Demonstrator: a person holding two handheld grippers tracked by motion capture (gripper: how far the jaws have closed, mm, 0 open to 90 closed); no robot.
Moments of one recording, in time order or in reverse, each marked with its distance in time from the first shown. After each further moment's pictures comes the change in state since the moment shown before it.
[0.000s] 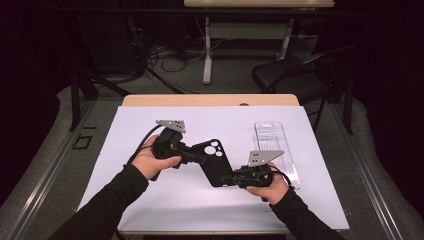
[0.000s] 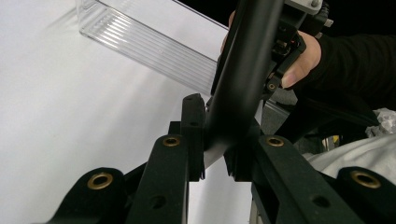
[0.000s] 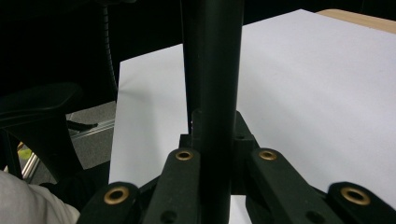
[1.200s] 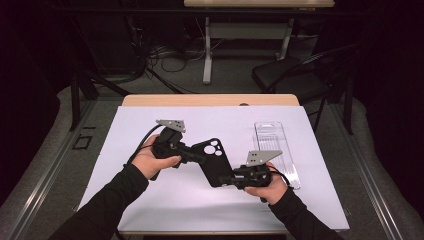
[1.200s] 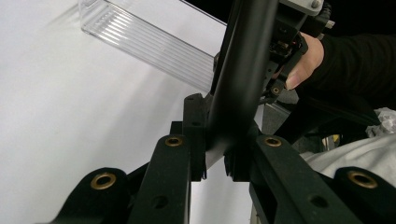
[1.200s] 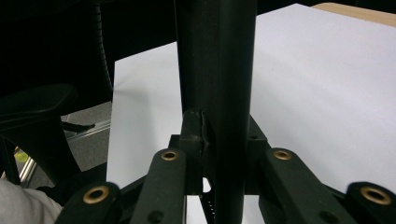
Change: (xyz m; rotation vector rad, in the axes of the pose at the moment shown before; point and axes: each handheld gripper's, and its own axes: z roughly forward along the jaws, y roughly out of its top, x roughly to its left) left arm 0.002 0.000 0.000 0.007 0.005 -0.013; right arm 0.001 0.000 0.004 0.012 -0.019 0.025
